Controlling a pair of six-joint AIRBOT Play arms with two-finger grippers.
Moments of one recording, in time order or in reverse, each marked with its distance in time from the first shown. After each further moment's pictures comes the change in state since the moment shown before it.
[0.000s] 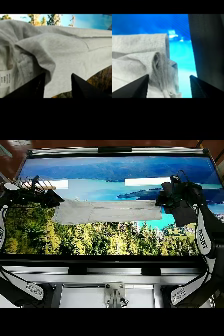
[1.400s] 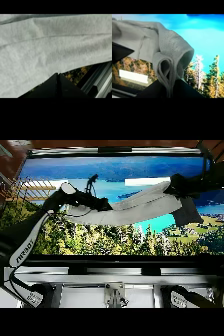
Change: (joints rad) left arm -0.665 0.073 -0.065 -0.106 0.305 0.021; right arm -0.007 0.577 -0.001 0.259 -0.431 0.122
